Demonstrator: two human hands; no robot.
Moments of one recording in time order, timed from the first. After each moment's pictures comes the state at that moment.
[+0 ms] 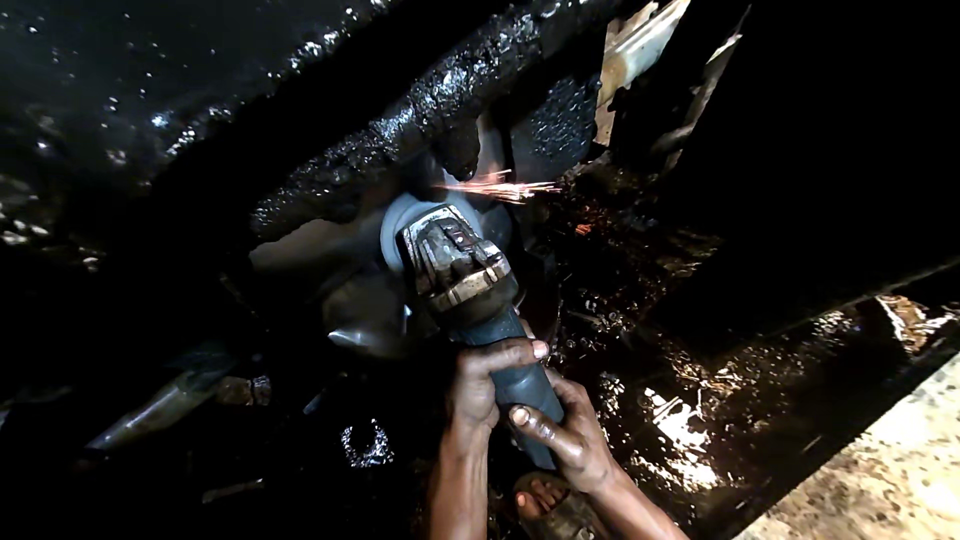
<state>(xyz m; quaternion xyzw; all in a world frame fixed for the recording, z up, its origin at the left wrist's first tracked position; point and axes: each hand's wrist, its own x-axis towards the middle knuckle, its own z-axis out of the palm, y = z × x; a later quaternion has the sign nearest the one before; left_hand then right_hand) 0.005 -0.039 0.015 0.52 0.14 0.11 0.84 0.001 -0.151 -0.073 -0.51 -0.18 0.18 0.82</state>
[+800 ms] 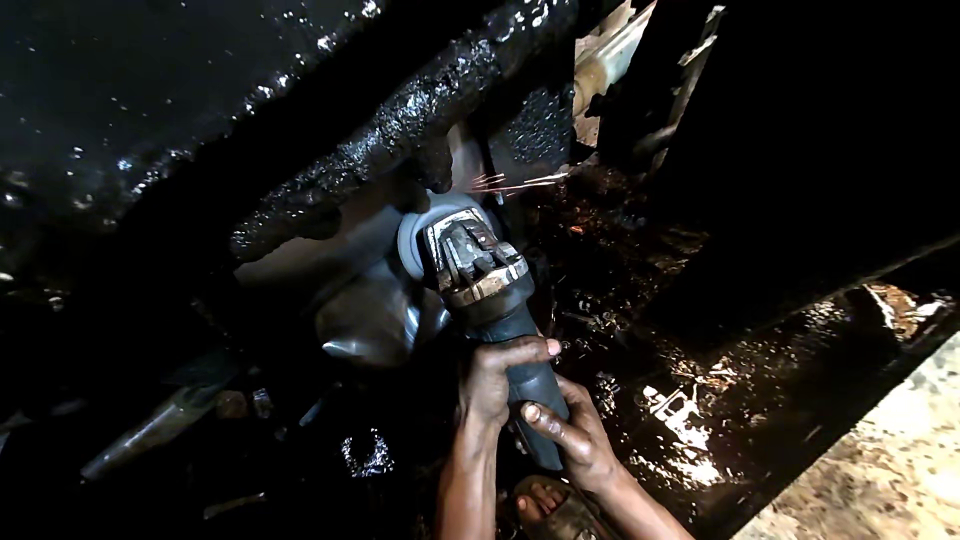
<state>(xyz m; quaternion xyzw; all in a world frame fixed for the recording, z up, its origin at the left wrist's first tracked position) 0.017 -0.057 0.018 0.57 0.22 0.10 0.79 0.003 -0.161 -0.081 -0.45 -0.15 0.20 0.86</state>
